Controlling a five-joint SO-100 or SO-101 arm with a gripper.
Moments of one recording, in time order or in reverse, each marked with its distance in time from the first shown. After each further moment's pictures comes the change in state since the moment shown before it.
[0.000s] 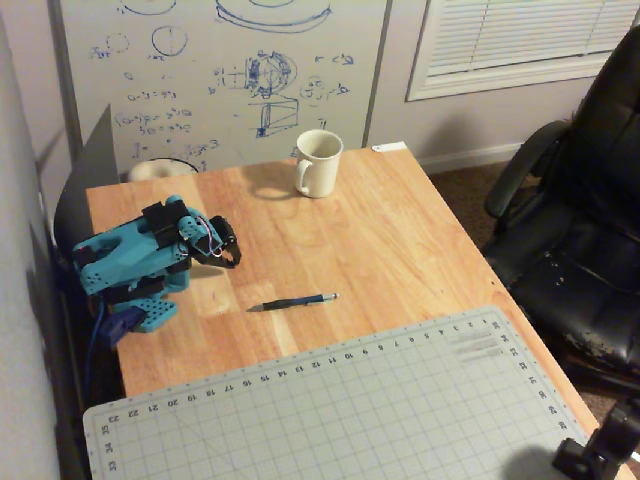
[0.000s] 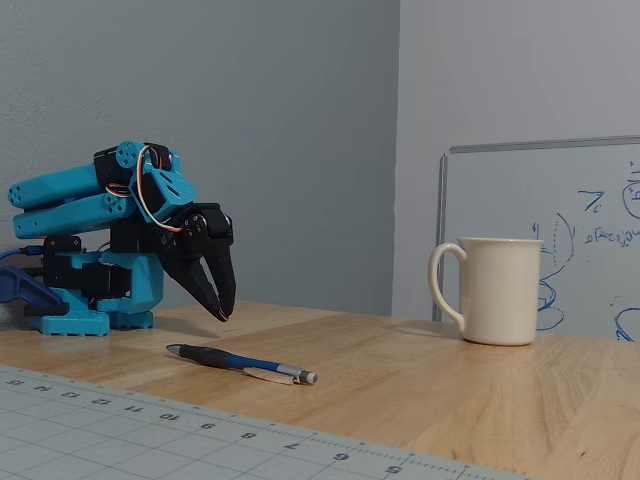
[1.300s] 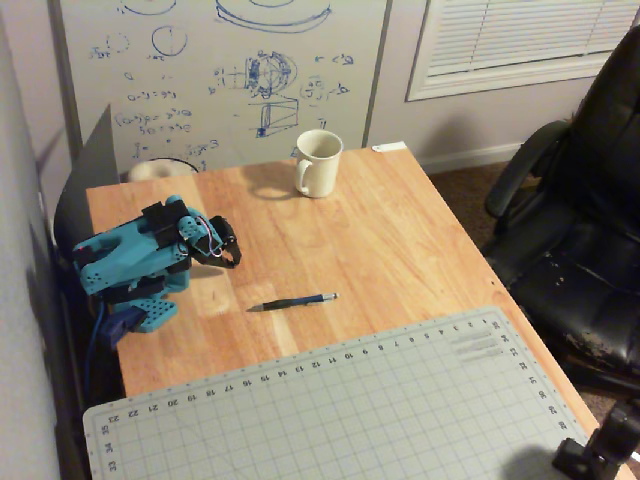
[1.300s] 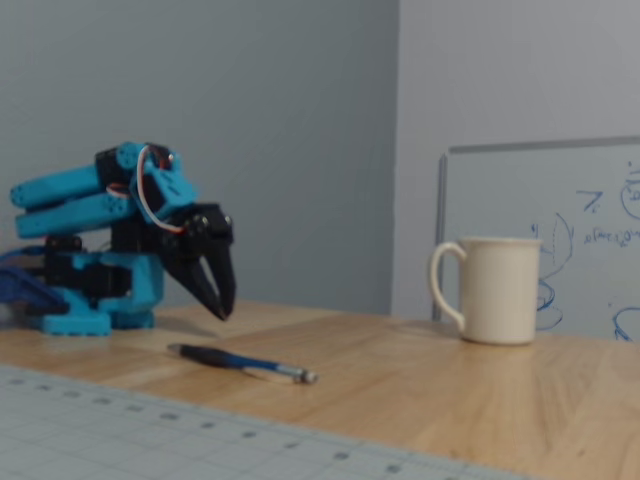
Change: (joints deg) arm 0.1 -0.2 0.0 0.0 0.0
